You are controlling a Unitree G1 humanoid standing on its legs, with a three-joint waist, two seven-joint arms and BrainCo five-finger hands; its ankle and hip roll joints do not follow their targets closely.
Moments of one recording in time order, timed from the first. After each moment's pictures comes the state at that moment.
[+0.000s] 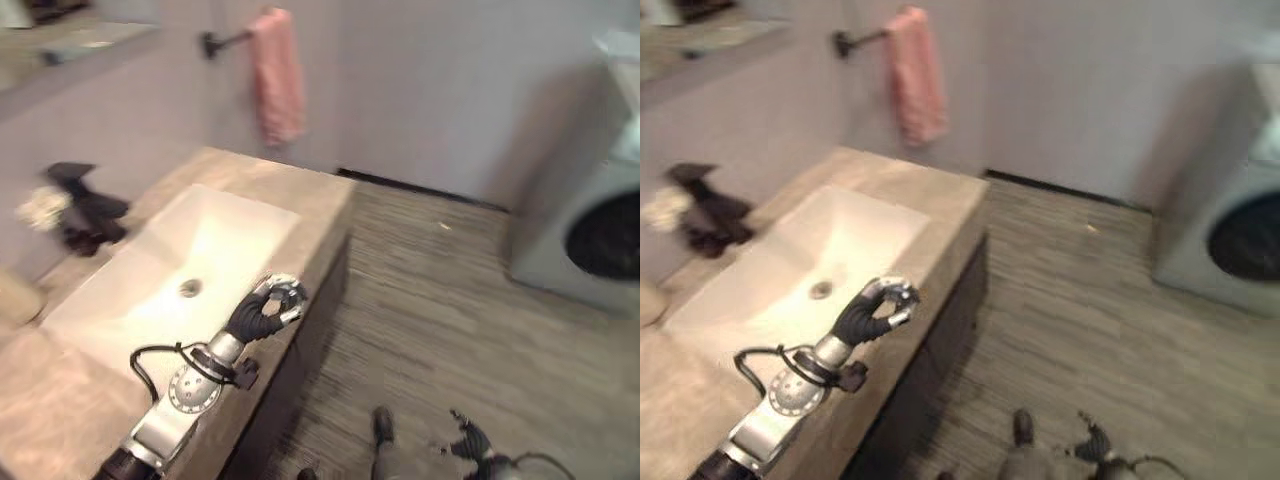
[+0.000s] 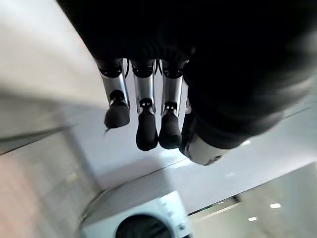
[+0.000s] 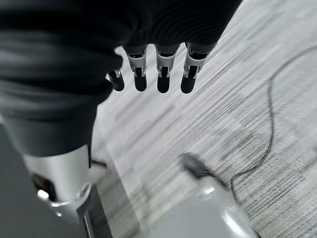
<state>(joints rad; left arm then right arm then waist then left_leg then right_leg) 0.02 0.57 -0.37 -0.07 -0.15 -0.35 0.03 0.13 -0.40 0.20 0.87 -0.15 -0.14 -0.11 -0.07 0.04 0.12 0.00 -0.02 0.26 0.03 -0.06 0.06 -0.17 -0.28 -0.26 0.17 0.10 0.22</state>
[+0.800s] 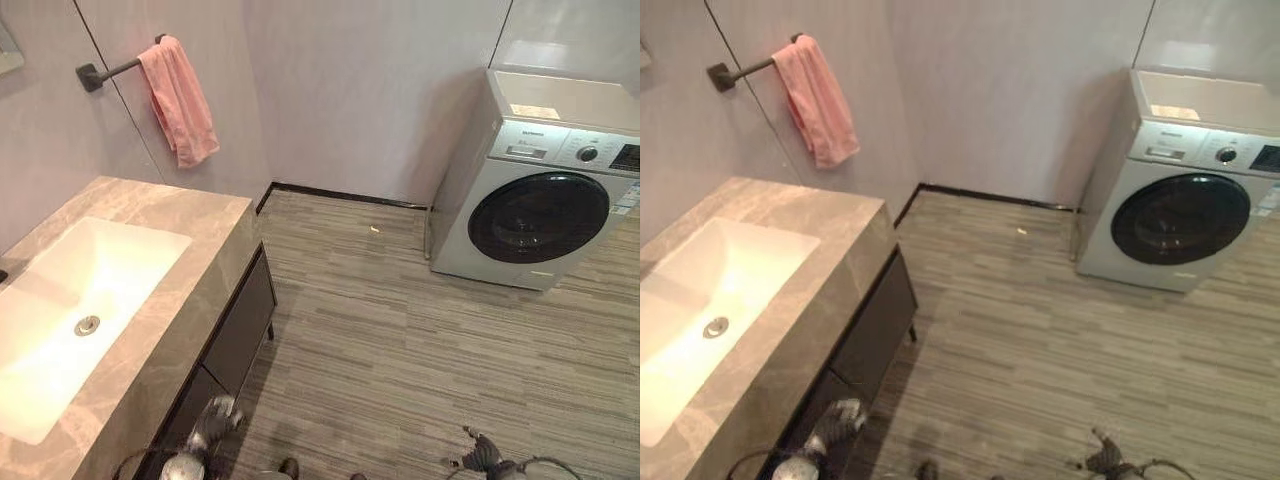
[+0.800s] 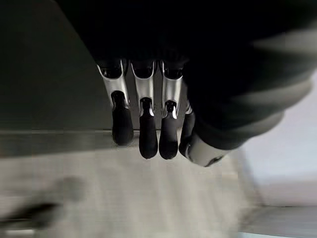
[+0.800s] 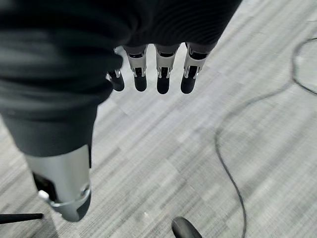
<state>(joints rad) 0.17 0.35 -0.28 0.87 -0.02 -0.19 0.11 0.04 -0.40 0.30 1.11 -0.13 -0.14 -0.12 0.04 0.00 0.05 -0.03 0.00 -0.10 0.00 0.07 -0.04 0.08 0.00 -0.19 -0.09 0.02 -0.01</state>
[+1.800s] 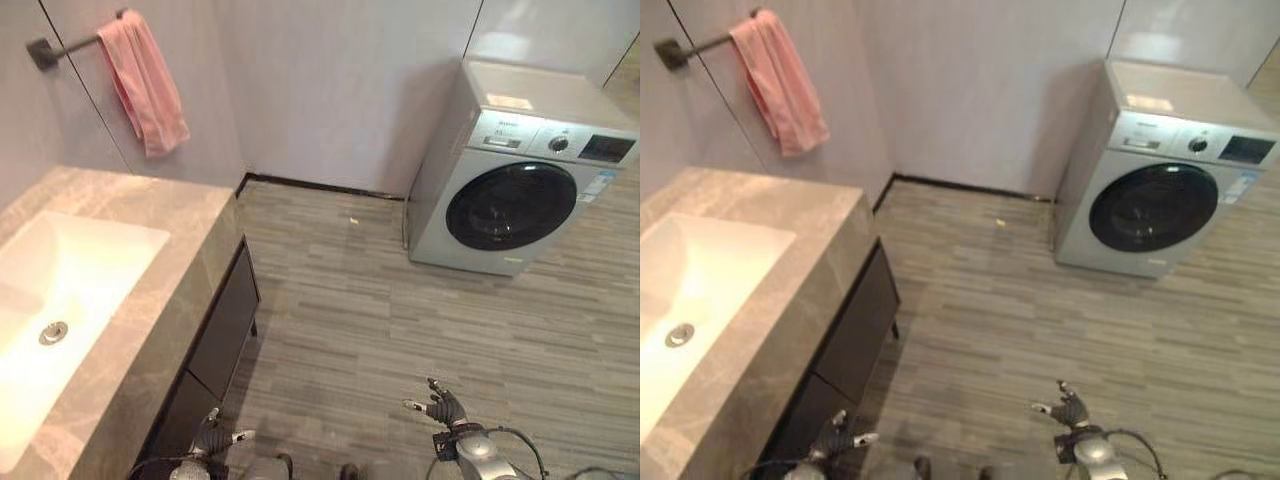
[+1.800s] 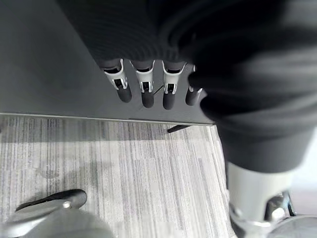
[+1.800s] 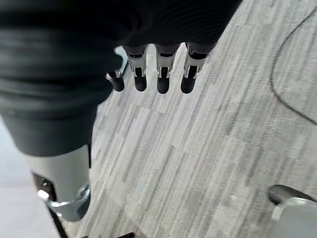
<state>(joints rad) 0.08 0.30 -0.24 0.94 -0.08 -0.17 0.15 -0.02 -0.28 0.24 0.96 0.15 -0.16 -0.09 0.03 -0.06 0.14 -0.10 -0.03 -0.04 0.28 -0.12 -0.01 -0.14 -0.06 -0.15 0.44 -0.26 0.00</state>
